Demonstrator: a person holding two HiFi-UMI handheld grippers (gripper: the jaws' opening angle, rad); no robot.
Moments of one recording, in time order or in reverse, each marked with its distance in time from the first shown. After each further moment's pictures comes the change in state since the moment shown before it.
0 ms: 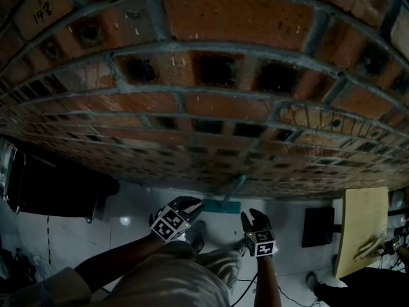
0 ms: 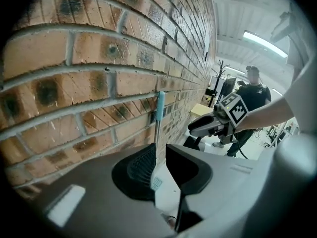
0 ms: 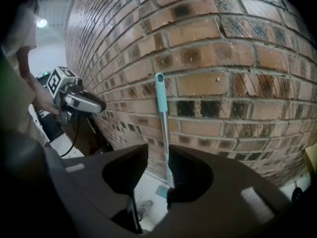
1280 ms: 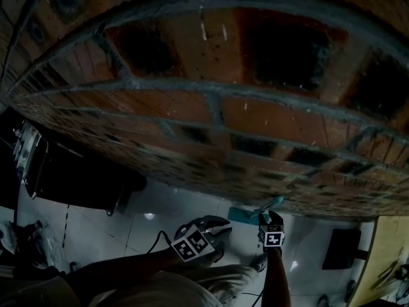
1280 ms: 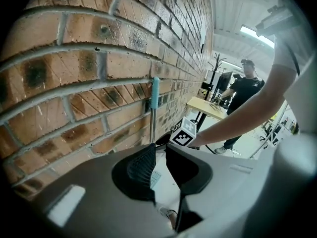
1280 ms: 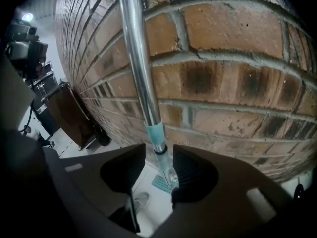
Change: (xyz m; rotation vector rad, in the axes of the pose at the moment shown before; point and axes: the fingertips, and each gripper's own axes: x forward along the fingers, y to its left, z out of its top) left arm 0.015 -0.008 -0.024 0.042 0.059 -0.037; right arm 0.181 -0.040 -0.104 0.018 0.188 -0.004
